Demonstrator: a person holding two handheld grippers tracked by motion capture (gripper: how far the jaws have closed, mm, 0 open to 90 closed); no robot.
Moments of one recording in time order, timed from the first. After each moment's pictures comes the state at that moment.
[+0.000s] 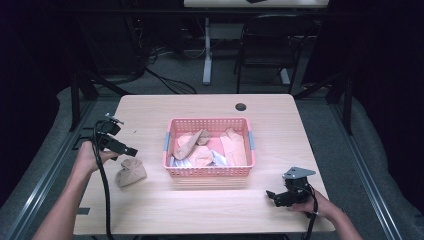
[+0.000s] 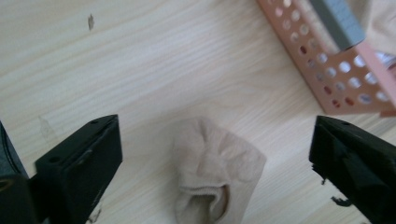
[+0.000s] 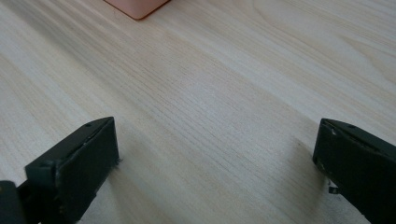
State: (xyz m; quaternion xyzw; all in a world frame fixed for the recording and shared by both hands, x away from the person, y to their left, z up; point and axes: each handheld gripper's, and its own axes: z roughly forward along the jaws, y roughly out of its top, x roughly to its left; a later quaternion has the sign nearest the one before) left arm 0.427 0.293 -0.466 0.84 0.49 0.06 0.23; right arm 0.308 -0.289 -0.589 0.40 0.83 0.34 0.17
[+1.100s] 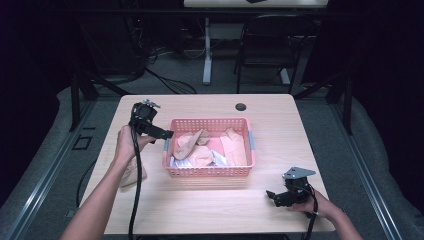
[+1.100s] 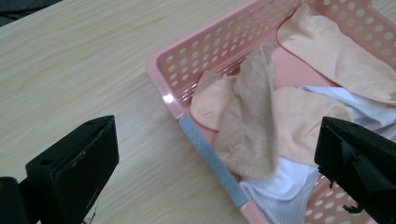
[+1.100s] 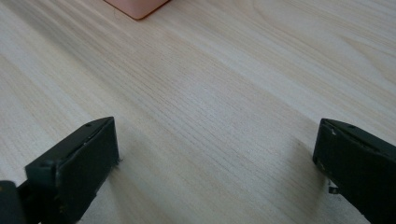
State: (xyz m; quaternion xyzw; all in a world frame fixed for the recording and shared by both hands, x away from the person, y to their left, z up) left arm 0.454 0.184 -0.440 0.84 0.42 0.13 0.30; right arm 0.308 -0.289 -0.589 0.40 0.83 0.34 0.17
